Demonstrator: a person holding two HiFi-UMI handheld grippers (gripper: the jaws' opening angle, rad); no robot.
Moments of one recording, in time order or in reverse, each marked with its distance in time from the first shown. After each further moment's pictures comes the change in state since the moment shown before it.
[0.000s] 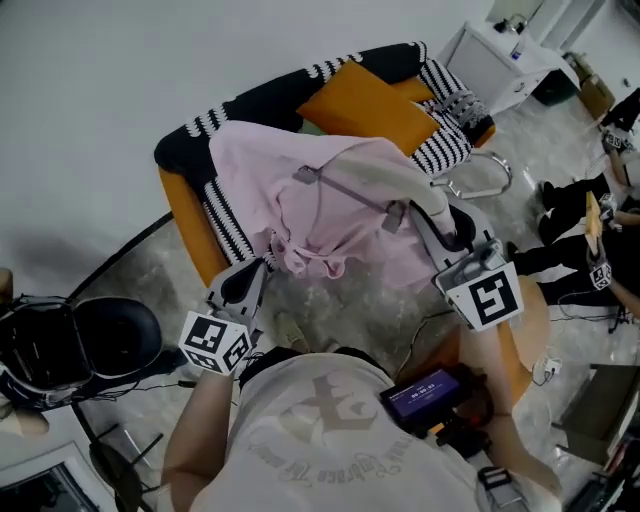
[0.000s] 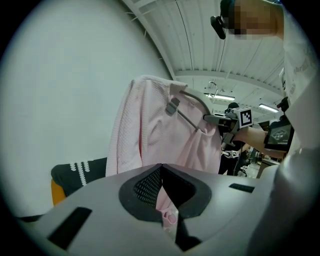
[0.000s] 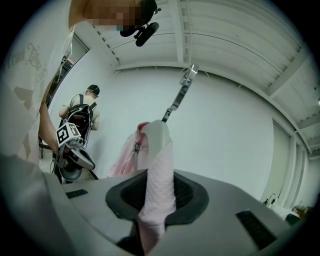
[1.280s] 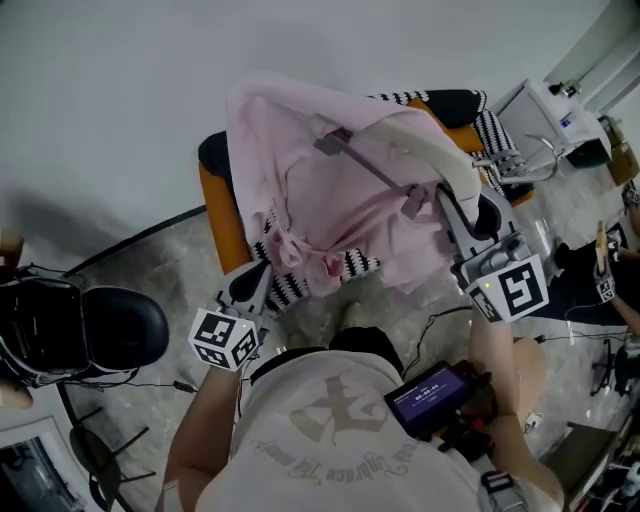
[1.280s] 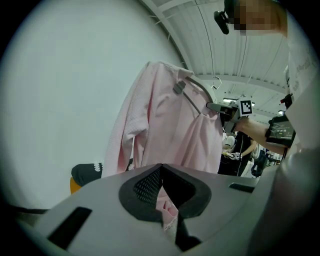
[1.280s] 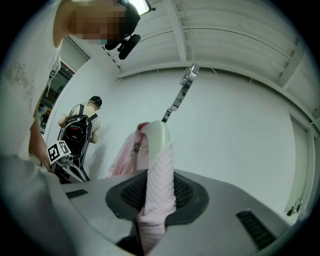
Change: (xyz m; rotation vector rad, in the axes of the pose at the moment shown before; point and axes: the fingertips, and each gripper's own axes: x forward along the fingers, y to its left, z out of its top) left arm -0.038 0.132 -0.030 -0.065 -0.074 0.193; right arm 0.141 0.029 0.052 -0.030 -0.184 0.128
